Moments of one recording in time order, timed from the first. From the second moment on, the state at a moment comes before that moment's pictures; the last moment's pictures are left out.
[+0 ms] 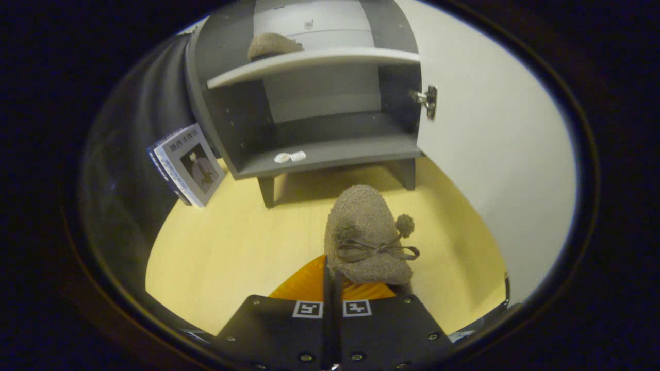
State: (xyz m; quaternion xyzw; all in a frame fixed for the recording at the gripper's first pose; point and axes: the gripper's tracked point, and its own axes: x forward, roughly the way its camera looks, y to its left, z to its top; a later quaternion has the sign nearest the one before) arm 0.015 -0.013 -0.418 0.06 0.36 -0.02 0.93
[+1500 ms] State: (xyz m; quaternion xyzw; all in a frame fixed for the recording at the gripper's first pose) arm 0.347 -0.052 -0.204 -0.03 0.22 -0.05 0.97
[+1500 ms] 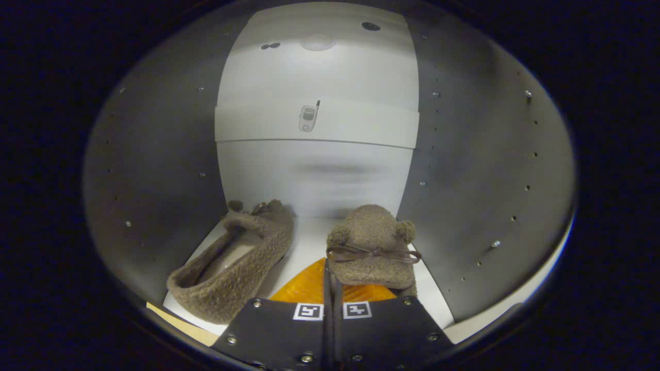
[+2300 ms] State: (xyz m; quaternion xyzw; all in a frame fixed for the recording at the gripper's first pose) arm 0.362 -0.056 -0.224 -0.03 0.27 -0.06 0.96
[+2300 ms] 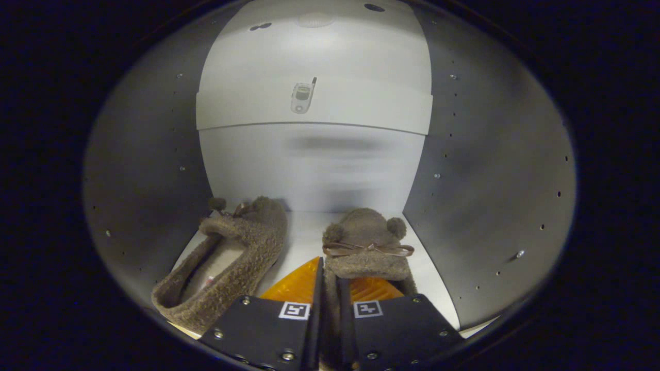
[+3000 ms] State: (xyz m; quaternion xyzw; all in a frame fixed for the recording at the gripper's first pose) arm 0.303 -0.049 -0.190 -0.04 0.27 -0.08 0.96
